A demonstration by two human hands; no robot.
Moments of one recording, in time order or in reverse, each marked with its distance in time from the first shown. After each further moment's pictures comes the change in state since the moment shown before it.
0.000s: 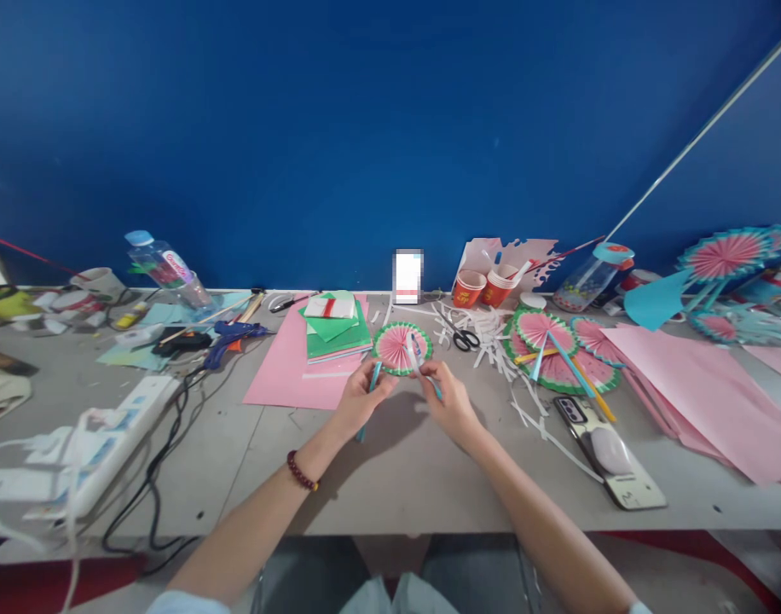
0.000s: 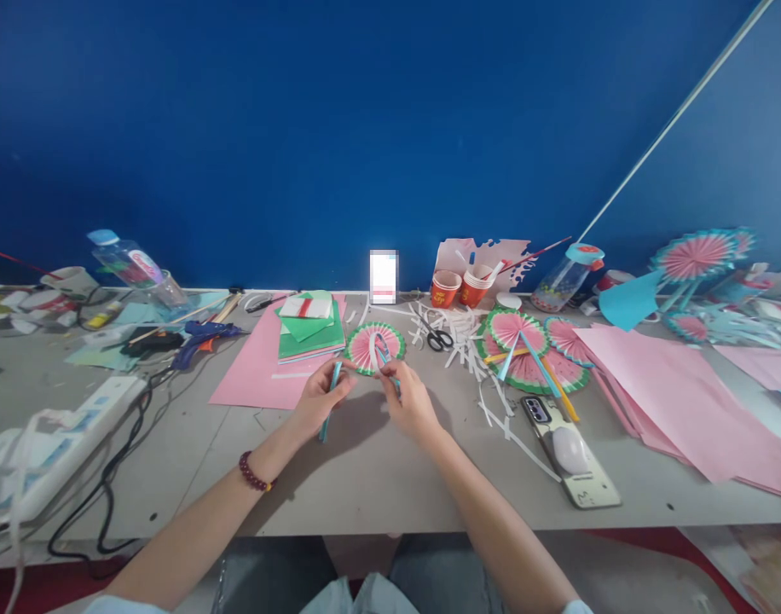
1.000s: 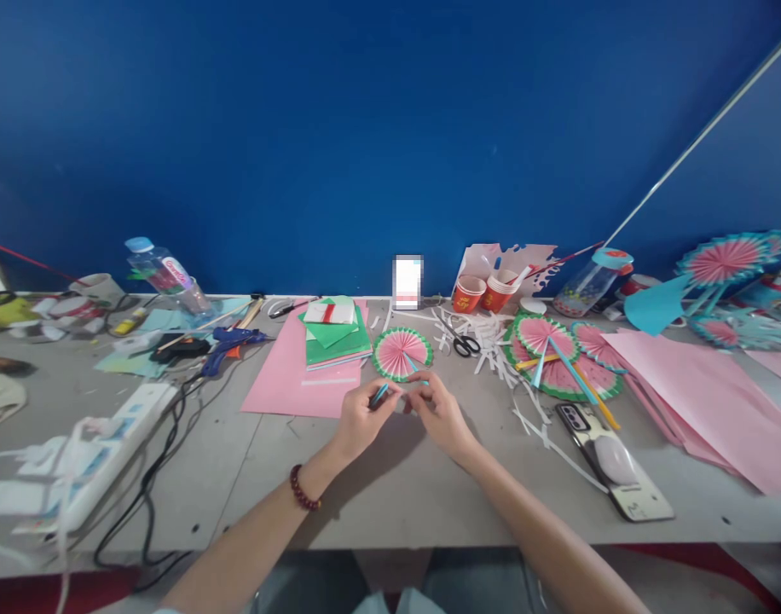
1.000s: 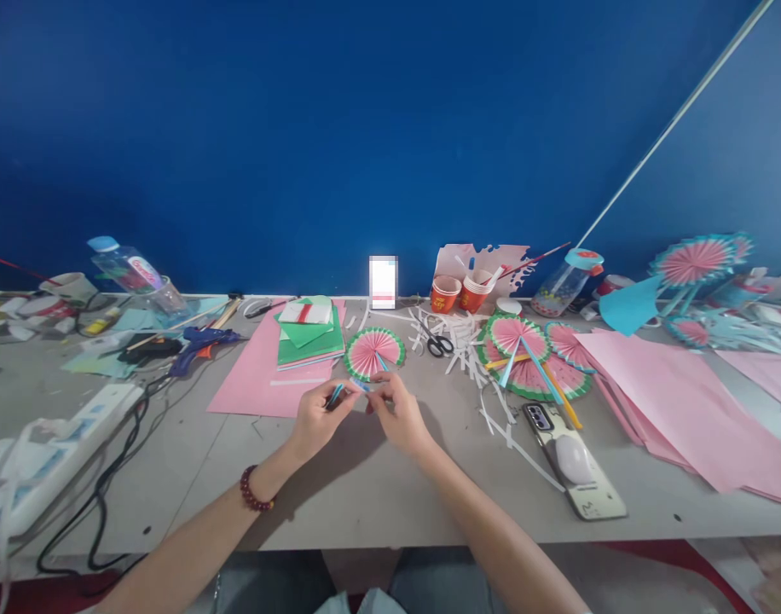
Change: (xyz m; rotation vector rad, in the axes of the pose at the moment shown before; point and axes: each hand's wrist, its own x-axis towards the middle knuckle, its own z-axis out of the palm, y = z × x) left_hand -0.015 0.005 0.007 0.418 0.128 0.163; right_hand -0.006 -0.011 0.011 0.308 -0.140 0.194
